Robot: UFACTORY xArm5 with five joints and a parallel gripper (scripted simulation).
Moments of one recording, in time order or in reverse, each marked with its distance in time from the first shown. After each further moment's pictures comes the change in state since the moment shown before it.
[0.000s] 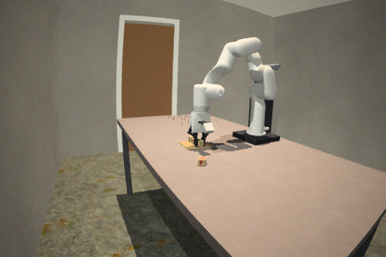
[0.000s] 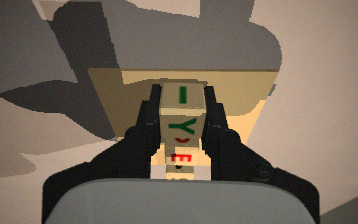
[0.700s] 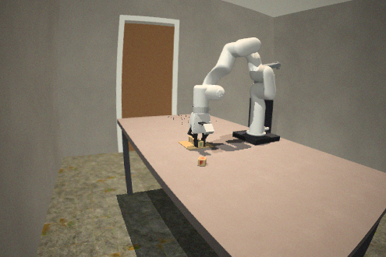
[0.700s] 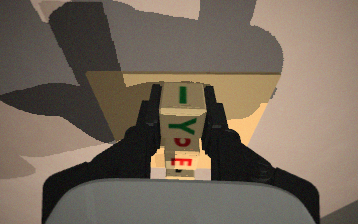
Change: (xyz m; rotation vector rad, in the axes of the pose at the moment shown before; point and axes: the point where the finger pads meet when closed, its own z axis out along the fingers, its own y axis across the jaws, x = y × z) arm 0.000 0.000 0.004 0.000 0.000 0.000
